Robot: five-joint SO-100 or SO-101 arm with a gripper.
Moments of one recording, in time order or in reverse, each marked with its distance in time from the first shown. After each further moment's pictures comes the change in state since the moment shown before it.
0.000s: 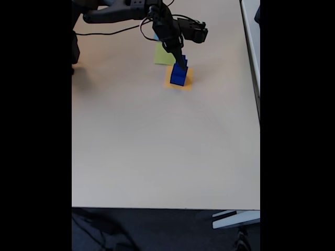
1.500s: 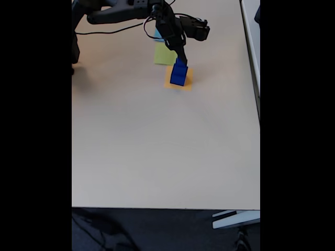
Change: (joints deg) arm -1.8 -3.2 -2.5 0.2 1.2
